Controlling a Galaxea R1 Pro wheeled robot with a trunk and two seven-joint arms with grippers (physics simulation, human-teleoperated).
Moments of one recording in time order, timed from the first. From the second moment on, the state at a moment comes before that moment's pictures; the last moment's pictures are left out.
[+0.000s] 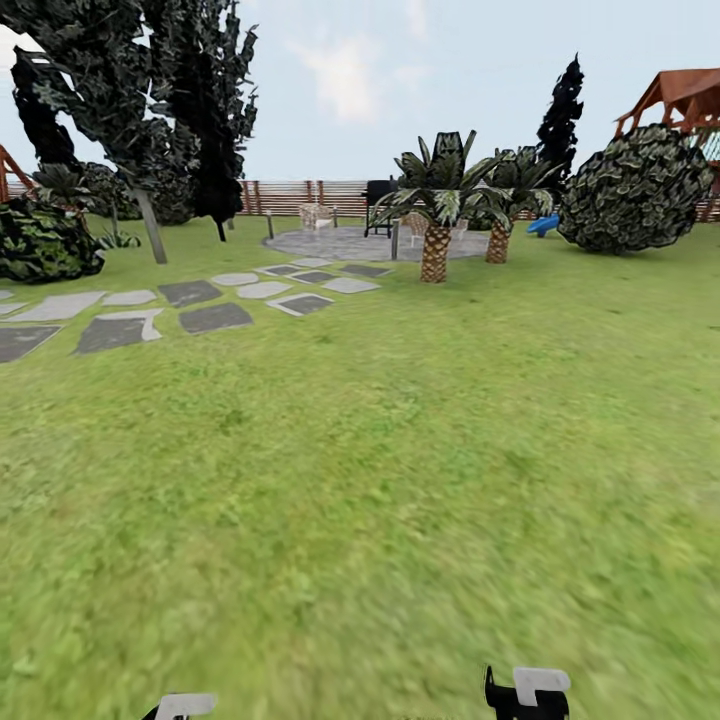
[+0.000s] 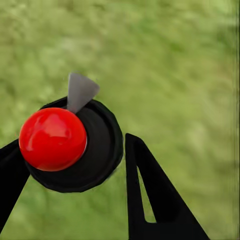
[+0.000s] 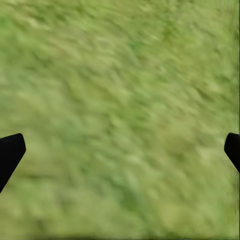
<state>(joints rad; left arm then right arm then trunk) -0.39 0.09 -0.06 -0.04 0.02 -0.44 0.11 -0.42 0.00 -0.01 -0.03 0.15 -0.56 -0.37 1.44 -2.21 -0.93</state>
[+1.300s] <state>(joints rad) -0.39 0.09 -0.06 -0.04 0.02 -0.44 0.11 -0.42 0.00 -0.01 -0.03 0.15 -0.56 -0.36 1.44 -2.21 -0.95</state>
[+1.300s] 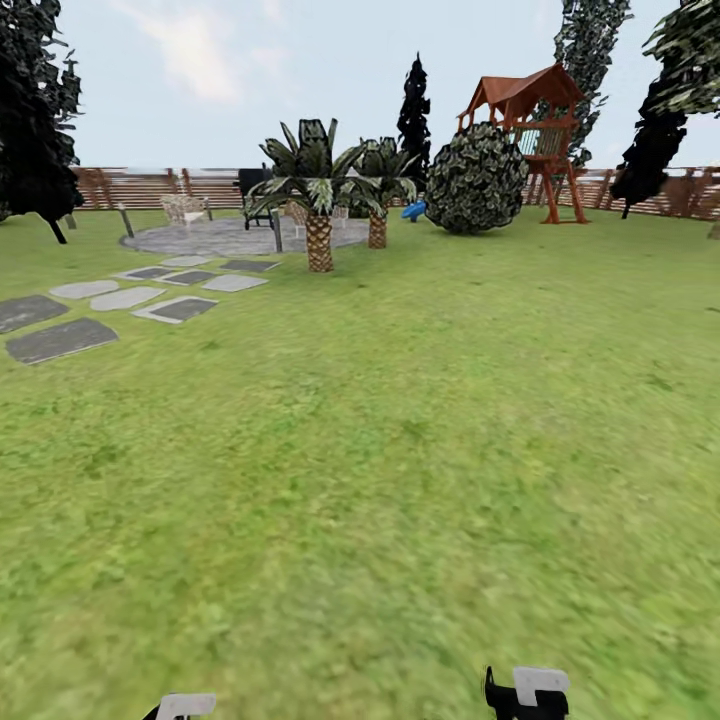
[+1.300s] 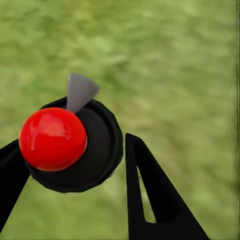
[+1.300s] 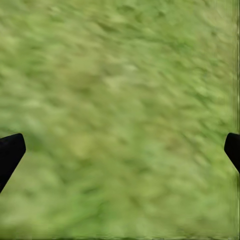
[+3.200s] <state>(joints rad) -0.39 0.09 -0.06 -0.04 0.02 -0.44 0.11 -0.42 0.00 -0.01 -0.03 0.15 -0.56 -0.37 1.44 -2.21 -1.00</state>
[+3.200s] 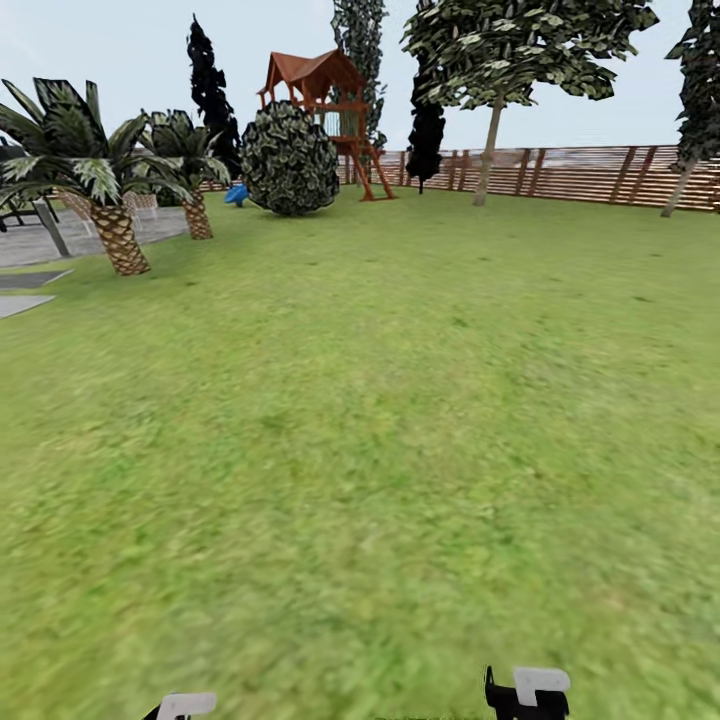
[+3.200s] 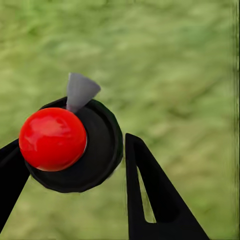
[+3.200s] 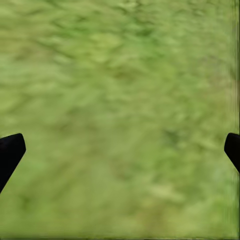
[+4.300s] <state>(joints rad) -0.39 0.09 -0.06 -0.04 0.03 -0.43 0.11 -0.42 0.01 -0.01 -0.03 0.15 -0.56 -0.36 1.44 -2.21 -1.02</state>
